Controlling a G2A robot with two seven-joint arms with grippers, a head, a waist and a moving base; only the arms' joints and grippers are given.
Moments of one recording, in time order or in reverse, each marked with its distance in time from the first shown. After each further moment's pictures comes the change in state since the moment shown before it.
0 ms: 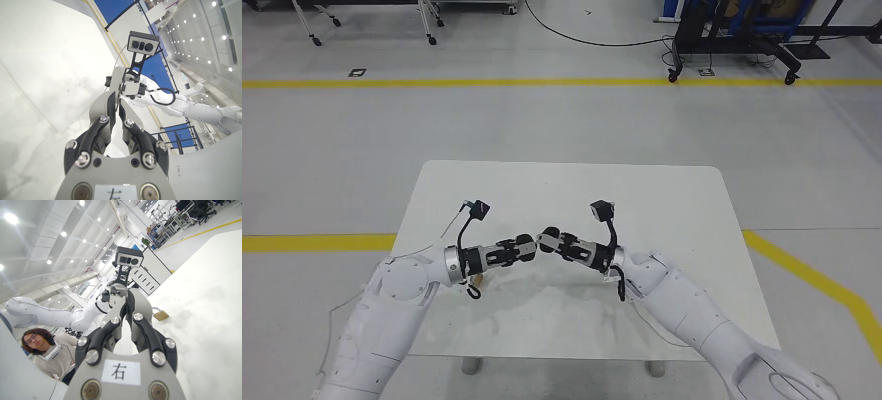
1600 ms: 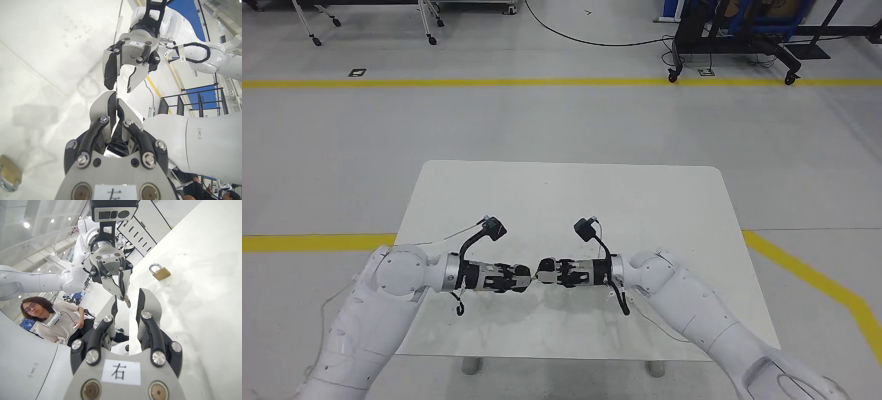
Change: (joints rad) left arm -0.041 0.068 0.045 -0.063 0.115 -0.020 -0.278; right arm -0.014 0.045 0.017 -0.074 -0.035 0.099 0.350
